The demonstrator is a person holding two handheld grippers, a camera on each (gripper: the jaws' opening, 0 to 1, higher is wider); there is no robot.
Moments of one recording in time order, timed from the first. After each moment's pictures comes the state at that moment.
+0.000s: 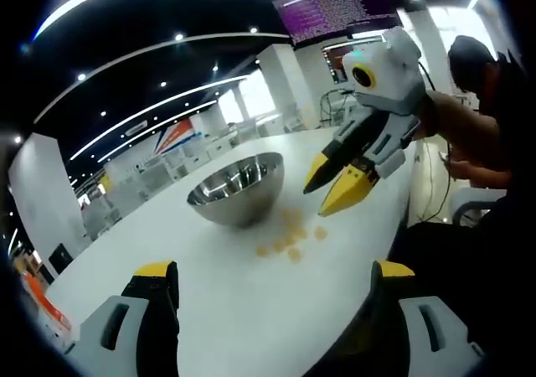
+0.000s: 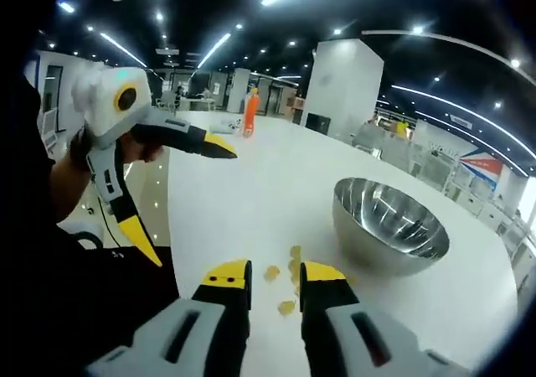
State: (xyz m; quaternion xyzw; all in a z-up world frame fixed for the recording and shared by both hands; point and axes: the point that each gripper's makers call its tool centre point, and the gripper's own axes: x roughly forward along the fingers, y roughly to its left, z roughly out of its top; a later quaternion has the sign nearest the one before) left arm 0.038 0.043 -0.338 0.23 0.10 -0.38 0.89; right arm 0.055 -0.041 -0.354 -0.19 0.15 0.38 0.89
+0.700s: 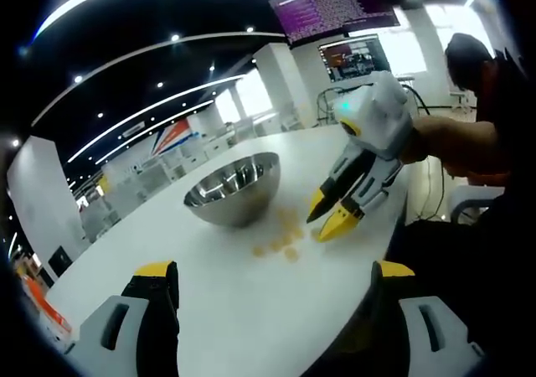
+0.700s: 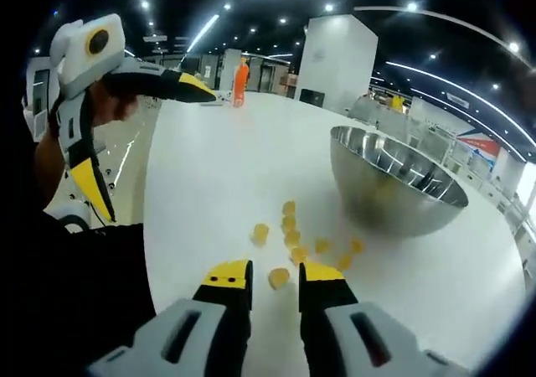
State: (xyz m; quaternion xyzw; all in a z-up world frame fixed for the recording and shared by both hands) left arm 0.036 0.041 -0.340 0.24 0.10 -0.39 0.89; right arm 0.072 -0.053 -0.404 -0.18 0.20 0.36 0.89
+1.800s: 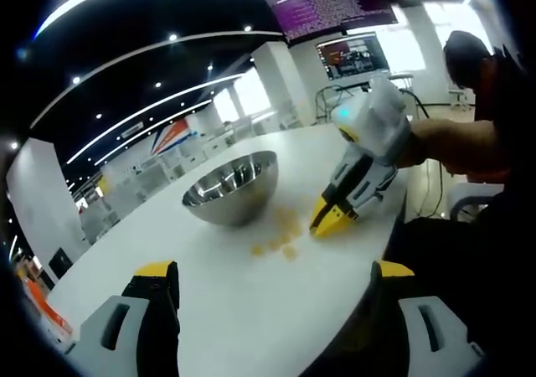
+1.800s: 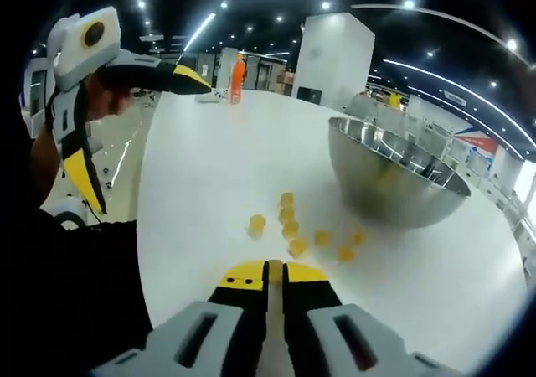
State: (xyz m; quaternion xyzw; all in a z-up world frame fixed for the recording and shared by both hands) left arm 0.033 0.040 -0.342 0.24 0.10 -0.39 0.88; right arm 0.072 -0.053 -0.413 -0.19 0.20 0.35 0.89
